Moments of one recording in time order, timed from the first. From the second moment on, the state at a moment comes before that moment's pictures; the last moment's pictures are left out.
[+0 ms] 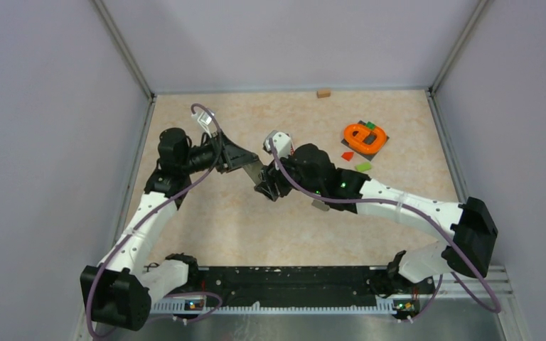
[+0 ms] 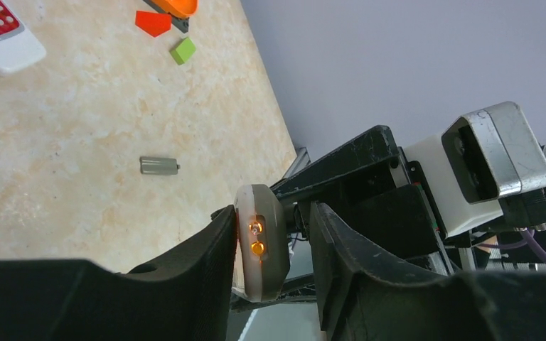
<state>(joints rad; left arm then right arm) -0.19 1.05 0.83 0.02 0.89 -0.91 1.02 1.39 1.11 -0.10 -0.04 0.16</state>
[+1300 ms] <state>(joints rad) -0.20 1.10 0.86 -0.16 0.95 -0.78 0.99 1.39 1.11 -0.14 -0.12 0.14</state>
